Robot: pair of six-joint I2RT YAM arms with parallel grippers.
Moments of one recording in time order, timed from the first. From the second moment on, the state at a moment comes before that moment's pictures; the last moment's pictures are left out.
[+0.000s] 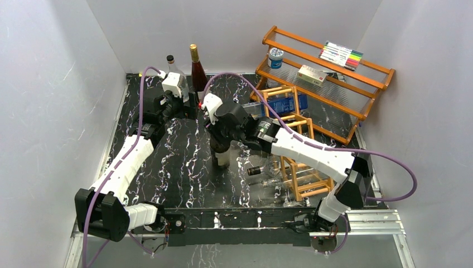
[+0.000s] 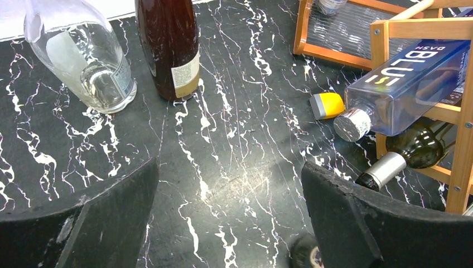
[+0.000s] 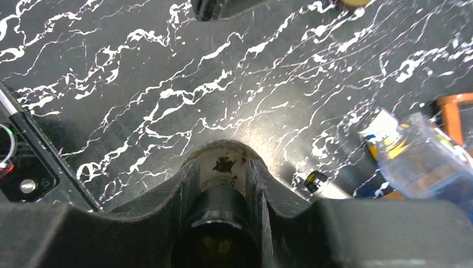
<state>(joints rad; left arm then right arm) -0.23 1.22 1.01 -0.13 0.17 -0.06 1.12 1.57 1.52 -0.51 0.16 0.03</state>
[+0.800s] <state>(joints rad) -0.25 1.21 1.04 -0.22 0.14 -0.09 1.11 1.65 1.63 -0.61 0.05 0.12</state>
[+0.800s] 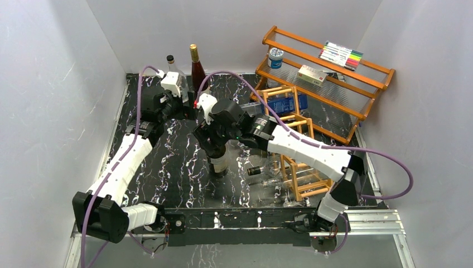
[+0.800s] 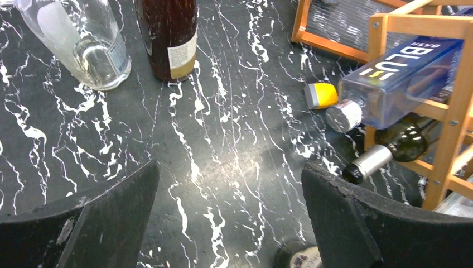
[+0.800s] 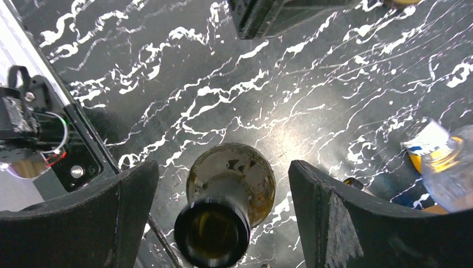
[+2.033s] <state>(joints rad) -0.92 1.24 1.31 -0.88 -0.34 -0.27 1.11 0.91 1.22 -0.36 0.35 0.03</state>
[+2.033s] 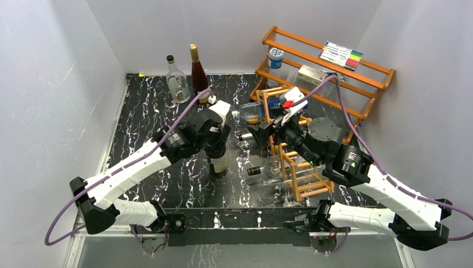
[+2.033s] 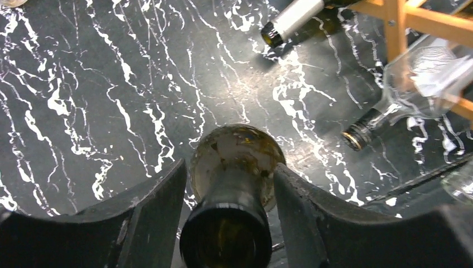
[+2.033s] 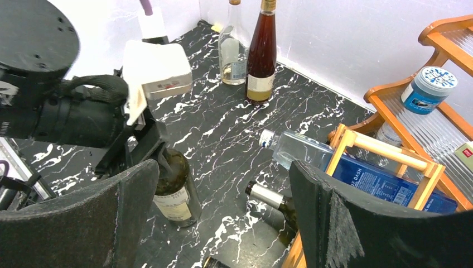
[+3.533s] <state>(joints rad) 0.09 1.97 2.02 -0.70 -0.13 -0.14 1.11 0.86 1.20 -0.42 0.39 0.02</state>
